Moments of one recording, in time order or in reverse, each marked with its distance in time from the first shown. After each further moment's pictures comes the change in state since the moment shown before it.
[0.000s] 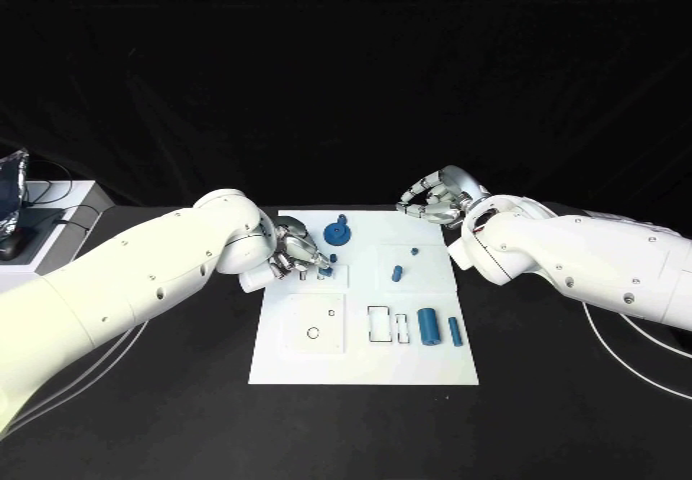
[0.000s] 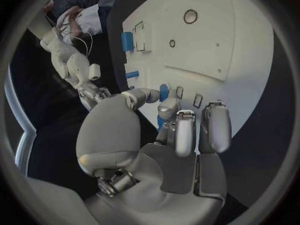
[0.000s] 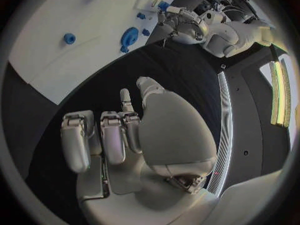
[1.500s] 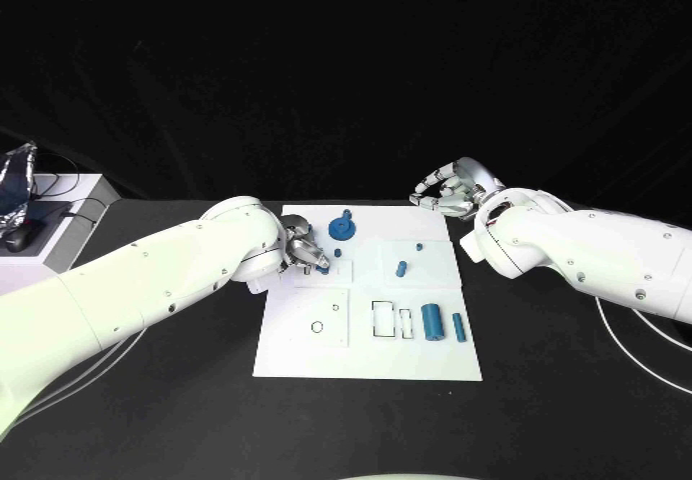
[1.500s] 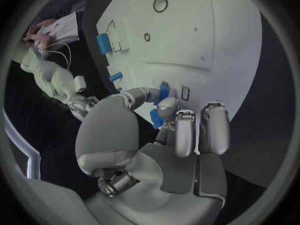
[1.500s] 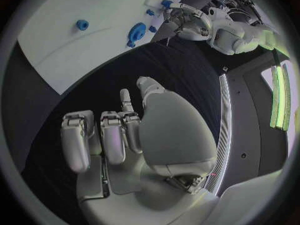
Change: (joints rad) left arm -0.004 0.002 -0.058 0.052 -0.189 -0.140 -0.031; left_hand -0.021 -0.013 0.038 -0.055 0.003 0.021 -0.008 -0.007 0.000 0.020 -0.011 -0.024 -0.042 -0.002 -0.012 0.000 0.000 0.000 0.014 -0.014 0.004 0.015; right arm 0.000 -0.009 0.000 -0.026 -0.029 -0.006 0.007; right_hand -0.004 -0.004 0.003 0.003 0.000 -0.003 0.003 0.000 0.001 0.000 0.000 0.000 0.000 0.000 0.000 0.000 0.000 0.000 0.000 0.000 0.000 0.000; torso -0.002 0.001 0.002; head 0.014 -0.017
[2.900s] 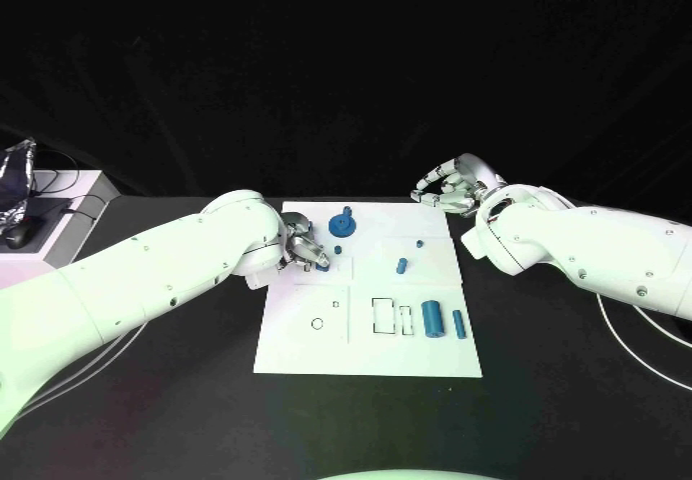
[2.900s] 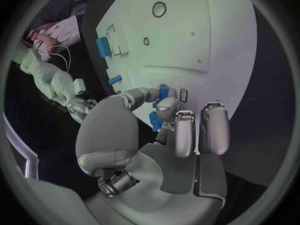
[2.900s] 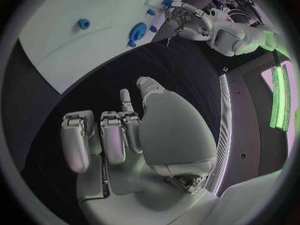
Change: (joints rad) left arm 0.005 0.007 0.004 -0.009 -0.003 0.049 -0.019; left_hand -0.016 0.016 -0.011 -0.011 -0.001 0.014 0.003 -0.002 0.000 0.027 -0.013 -0.011 0.006 0.000 -0.007 0.015 0.000 0.000 0.004 -0.004 0.000 0.000; right arm 0.000 -0.001 0.000 -0.002 -0.004 0.000 0.000; right_hand 0.000 0.000 0.004 -0.004 0.000 0.000 0.000 0.000 0.001 0.000 0.000 0.000 -0.001 0.000 0.000 0.000 0.000 0.000 0.000 0.000 0.000 0.000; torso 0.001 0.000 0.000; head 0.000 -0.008
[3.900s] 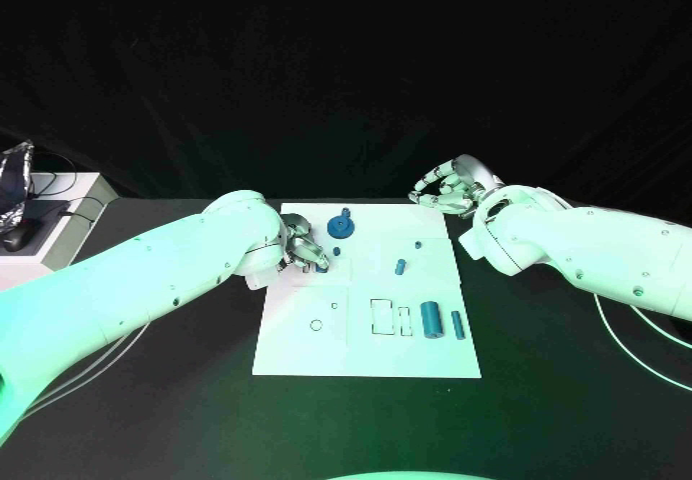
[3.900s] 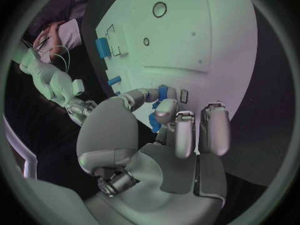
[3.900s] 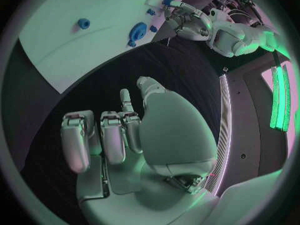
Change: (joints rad) left arm 0.002 0.018 0.001 -0.024 0.002 0.019 -0.007; left_hand -0.033 0.033 -0.019 -0.020 -0.034 0.039 0.001 -0.050 0.082 0.036 -0.003 0.023 0.047 0.000 -0.007 0.008 0.000 -0.016 0.007 -0.007 0.000 0.000; right arm 0.000 0.001 0.000 -0.003 -0.001 0.000 0.000; right_hand -0.005 -0.005 0.008 0.003 0.000 0.000 0.000 0.000 0.002 0.000 0.000 0.000 0.001 0.000 0.000 0.000 0.000 0.000 0.000 0.000 -0.004 0.001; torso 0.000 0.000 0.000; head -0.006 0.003
